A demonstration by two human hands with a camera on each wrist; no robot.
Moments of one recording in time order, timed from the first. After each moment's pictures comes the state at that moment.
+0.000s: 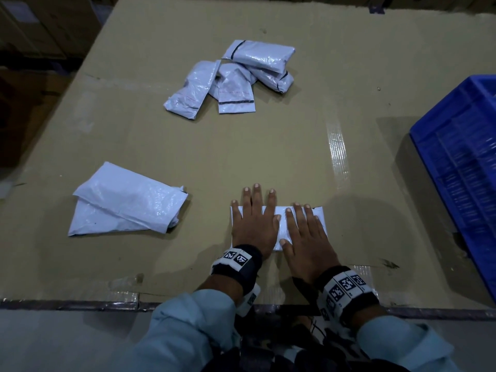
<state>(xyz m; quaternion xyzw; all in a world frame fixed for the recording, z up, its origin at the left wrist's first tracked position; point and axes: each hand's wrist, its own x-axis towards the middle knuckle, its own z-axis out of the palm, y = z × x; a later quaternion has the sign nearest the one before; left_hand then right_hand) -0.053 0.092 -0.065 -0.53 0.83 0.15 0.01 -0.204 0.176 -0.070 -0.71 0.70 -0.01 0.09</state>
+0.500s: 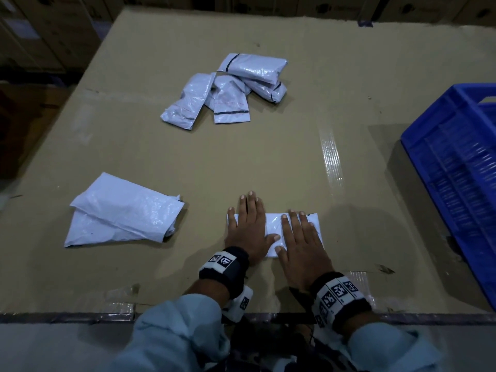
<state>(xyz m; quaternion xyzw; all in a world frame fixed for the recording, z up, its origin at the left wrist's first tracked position) -0.043 0.080 -0.058 -0.49 0.85 0.20 0.07 -0.200 0.175 -0.069 -0.71 0.70 -0.02 0.09</state>
